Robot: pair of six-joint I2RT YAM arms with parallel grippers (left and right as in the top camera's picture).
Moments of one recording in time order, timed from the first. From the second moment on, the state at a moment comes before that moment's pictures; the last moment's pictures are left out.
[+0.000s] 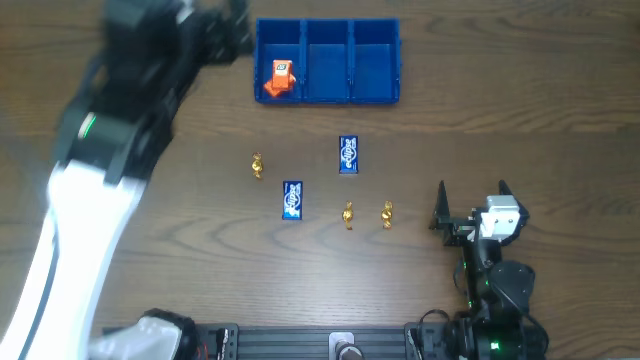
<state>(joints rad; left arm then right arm) -0.33 1.35 1.60 -0.58 -0.14 -0.31 0.02 0.01 0.01 -0.08 0.02 -0.02</state>
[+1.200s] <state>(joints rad) -0.04 0.01 0.02 -0.11 0.04 -0.19 0.02 0.01 0.01 -0.08 0.02 -0.02</state>
